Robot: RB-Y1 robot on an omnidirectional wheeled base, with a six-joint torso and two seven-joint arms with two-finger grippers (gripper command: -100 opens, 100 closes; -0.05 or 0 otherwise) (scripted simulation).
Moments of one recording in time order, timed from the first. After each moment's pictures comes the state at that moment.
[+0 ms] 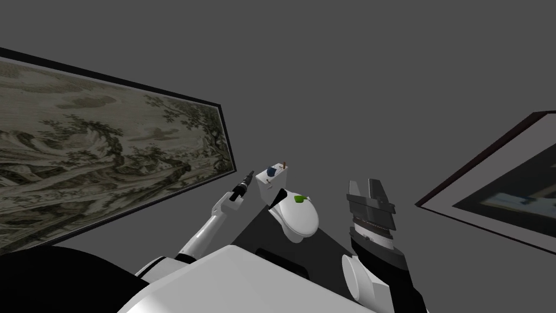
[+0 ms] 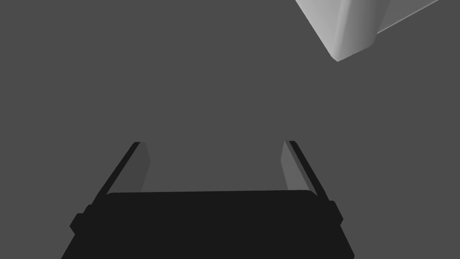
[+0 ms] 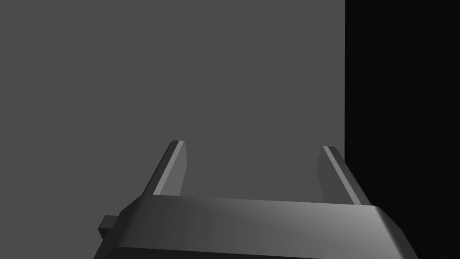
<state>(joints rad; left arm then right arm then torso) -0.04 0.36 0.12 -1.47 -0.21 0.00 0.13 0.45 0.05 0.03 -2.30 0.07 -0.51 0.00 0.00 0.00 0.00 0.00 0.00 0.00</state>
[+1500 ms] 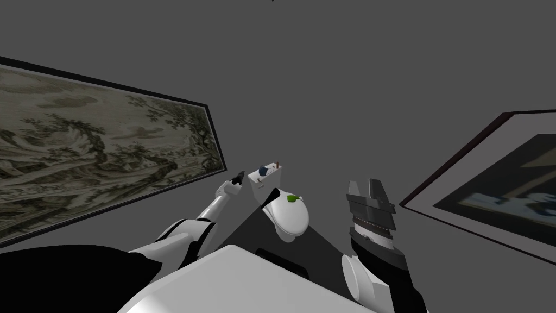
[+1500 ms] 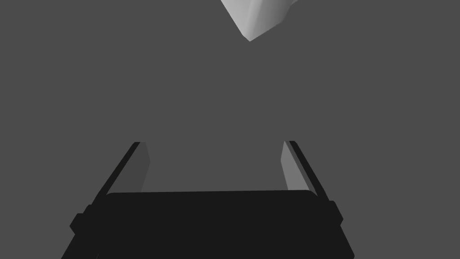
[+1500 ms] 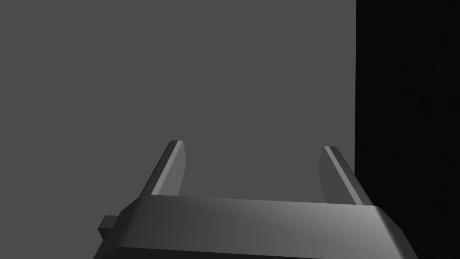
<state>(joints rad) -0.34 0.47 0.24 -1.06 -0.19 0.34 0.19 0.45 0.05 0.03 -2.30 0.07 -0.51 0.00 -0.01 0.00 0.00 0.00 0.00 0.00</state>
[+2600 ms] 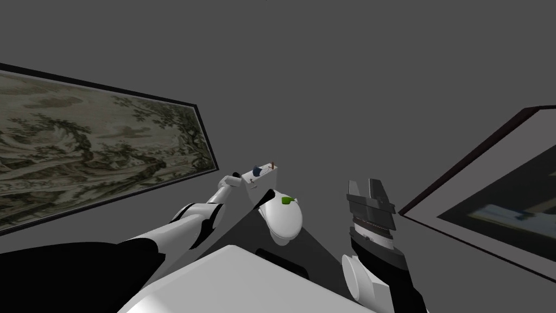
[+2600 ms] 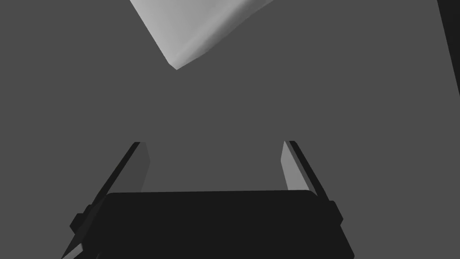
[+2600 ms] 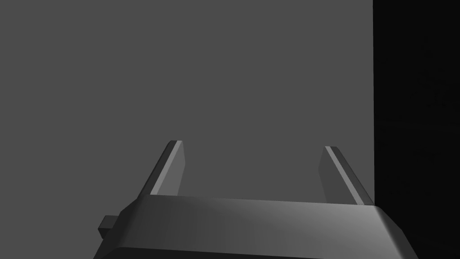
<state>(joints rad) -0.55 0.51 0.35 -0.79 -0.14 0.63 0.22 0.45 0.05 0.03 -2.30 0.07 -0.51 0.00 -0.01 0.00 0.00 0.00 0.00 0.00</state>
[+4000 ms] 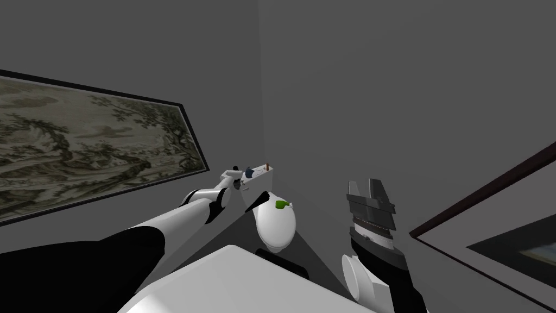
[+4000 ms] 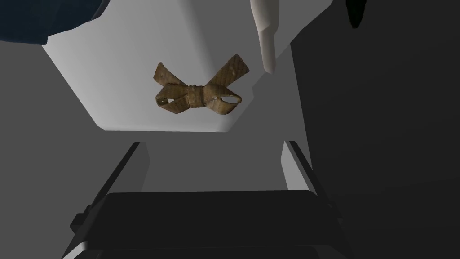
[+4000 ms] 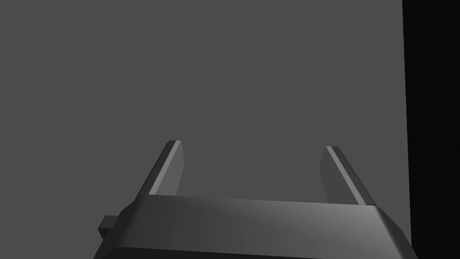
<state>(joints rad) -0.77 0.56 0.46 -0.53 -0.06 0.95 0.25 0.45 0.05 0.03 -2.30 0.07 -0.51 0.00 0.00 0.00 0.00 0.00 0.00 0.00</state>
